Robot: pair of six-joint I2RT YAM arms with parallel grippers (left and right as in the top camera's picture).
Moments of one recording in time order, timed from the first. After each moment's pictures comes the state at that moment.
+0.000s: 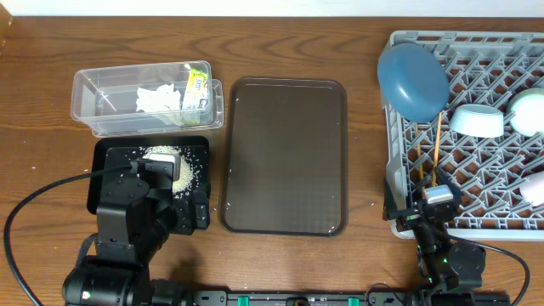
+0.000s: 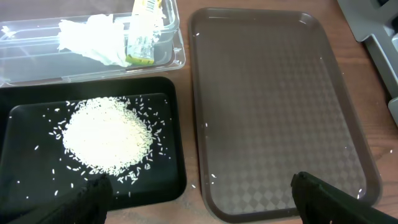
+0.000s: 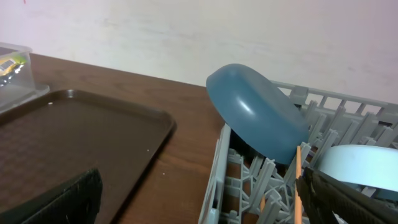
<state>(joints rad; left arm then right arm) -0.15 0.63 0.87 -0.97 0.10 -0.11 0.03 0.01 0.01 -0.06 -0.17 -0.10</state>
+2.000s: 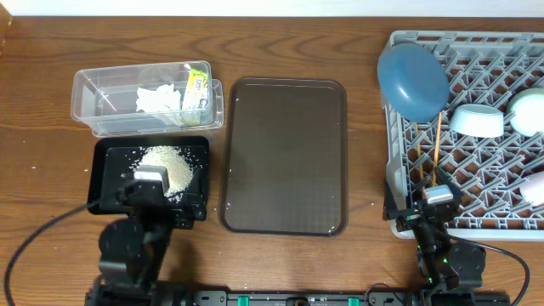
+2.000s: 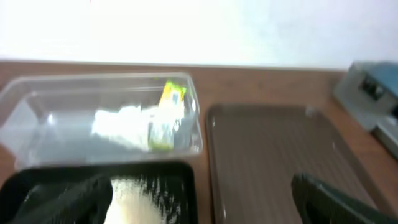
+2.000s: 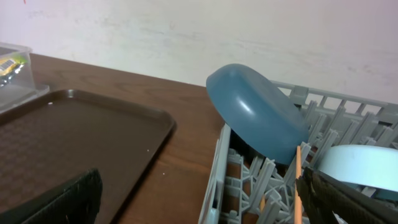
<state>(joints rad) -0.12 0.29 0.49 -0.46 0.02 -0.11 0.03 0.01 0.01 -0.06 -0.17 -0.10</state>
